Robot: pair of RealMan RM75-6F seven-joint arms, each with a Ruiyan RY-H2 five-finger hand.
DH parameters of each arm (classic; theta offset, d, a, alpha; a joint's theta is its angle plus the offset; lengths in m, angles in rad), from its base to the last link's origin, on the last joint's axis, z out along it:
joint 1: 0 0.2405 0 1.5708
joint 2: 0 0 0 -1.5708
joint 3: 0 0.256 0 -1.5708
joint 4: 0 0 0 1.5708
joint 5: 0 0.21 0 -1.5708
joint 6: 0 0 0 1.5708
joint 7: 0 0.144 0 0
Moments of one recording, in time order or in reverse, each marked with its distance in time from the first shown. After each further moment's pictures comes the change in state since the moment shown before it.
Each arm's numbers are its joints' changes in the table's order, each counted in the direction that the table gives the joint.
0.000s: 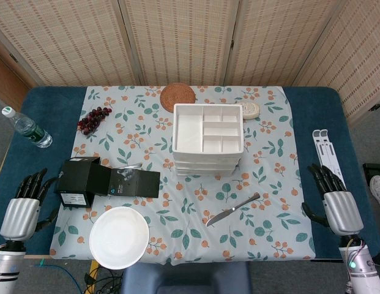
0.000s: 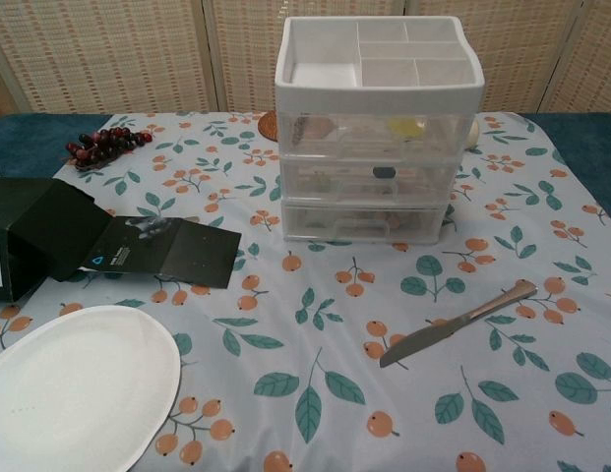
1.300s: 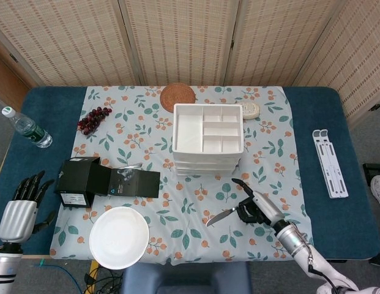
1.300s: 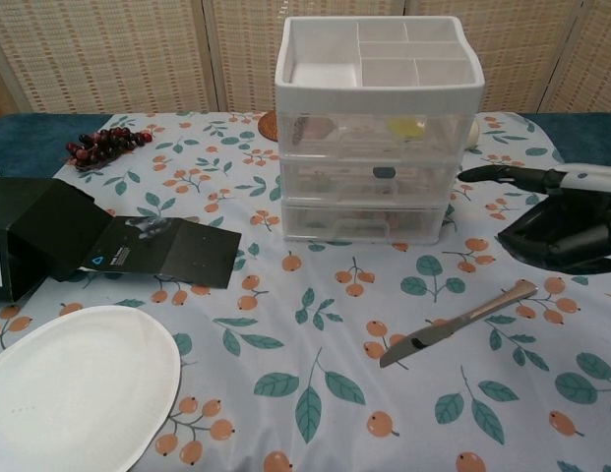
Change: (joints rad) left arm 0.009 -0.014 0.012 0.004 -0.008 -0.005 -0.018; right arm 0.311 0.101 0.049 -0.146 0.217 -0.601 0.516
